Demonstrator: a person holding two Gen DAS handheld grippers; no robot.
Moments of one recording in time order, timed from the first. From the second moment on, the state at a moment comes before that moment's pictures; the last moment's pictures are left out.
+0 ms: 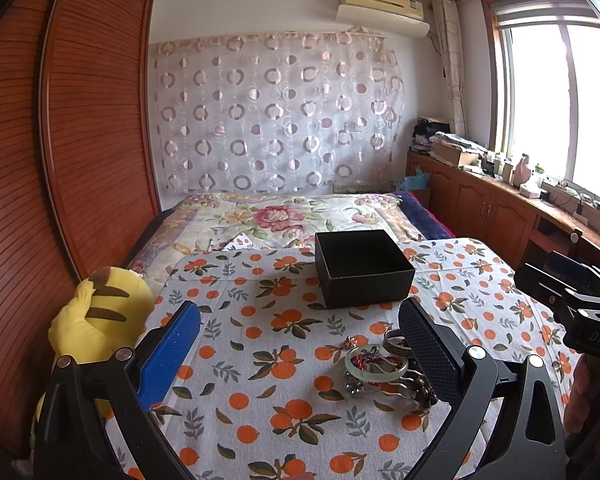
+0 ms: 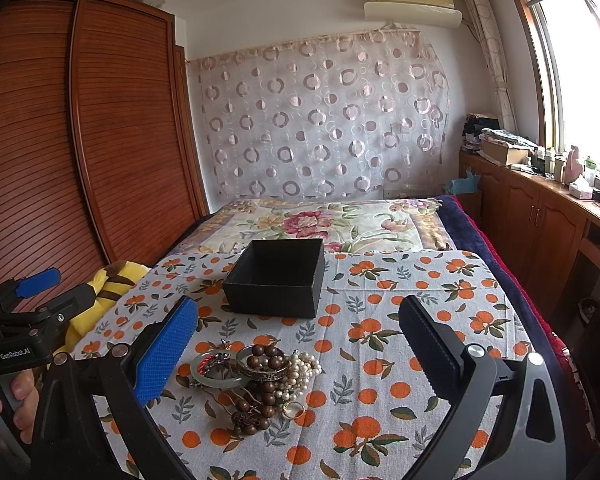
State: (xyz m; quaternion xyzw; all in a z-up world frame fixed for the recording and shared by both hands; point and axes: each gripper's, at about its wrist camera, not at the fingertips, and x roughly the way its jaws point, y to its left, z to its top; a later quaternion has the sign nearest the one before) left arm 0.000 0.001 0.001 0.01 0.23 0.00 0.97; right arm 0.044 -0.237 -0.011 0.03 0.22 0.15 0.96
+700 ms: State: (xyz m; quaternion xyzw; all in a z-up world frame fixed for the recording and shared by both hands) left arm 0.000 0.002 0.004 0.01 0.23 0.00 0.97; right arm 0.044 -0.237 -0.009 0.03 0.22 0.15 0.96
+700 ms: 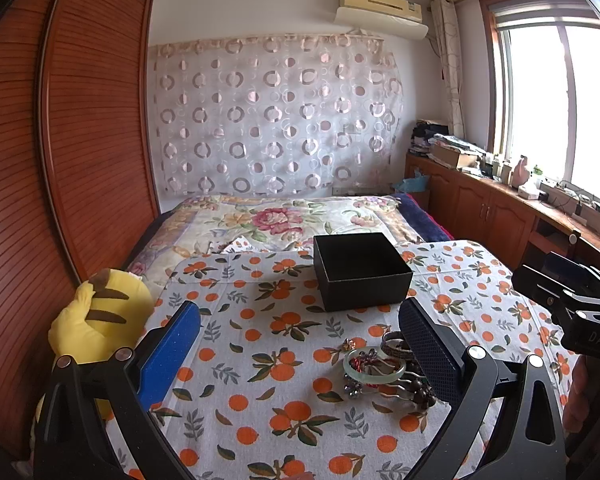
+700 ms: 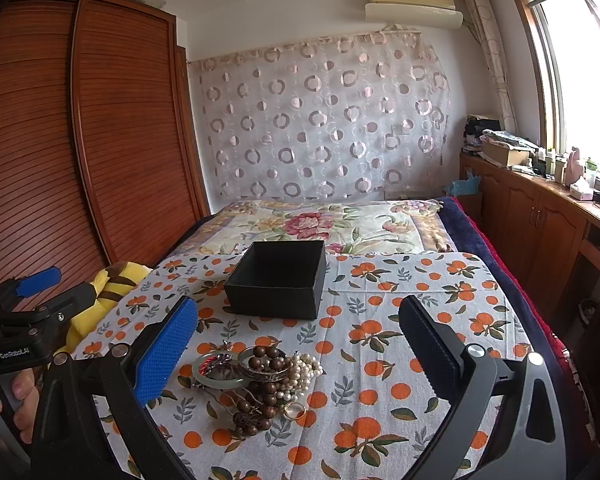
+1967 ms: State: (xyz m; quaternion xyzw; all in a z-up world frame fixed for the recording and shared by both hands) left arm -0.001 -0.011 0.000 0.01 0.24 -0.01 0.97; right arm 0.042 -0.236 -0.008 0.03 0.22 0.15 0.96
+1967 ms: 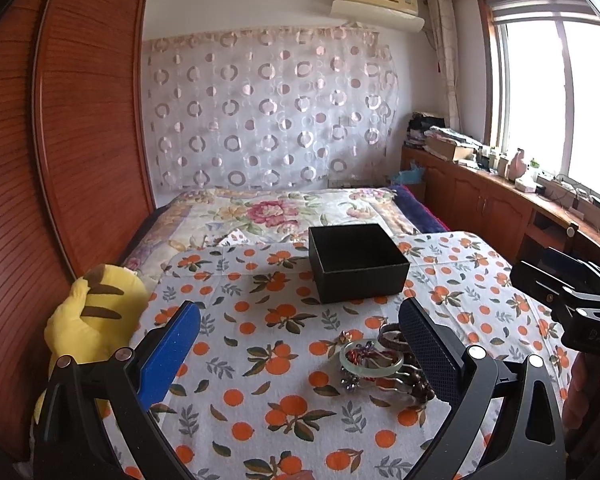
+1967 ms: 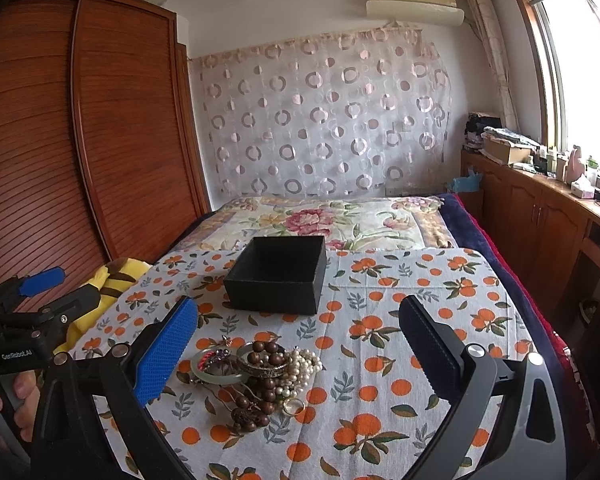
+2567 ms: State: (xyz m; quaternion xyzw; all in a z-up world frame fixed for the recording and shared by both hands) left arm 0.042 -0.025 -0.051 0.01 0.31 -0.08 0.95; right arm 0.052 -0.260 -0.067 0.01 0.27 0.16 0.95
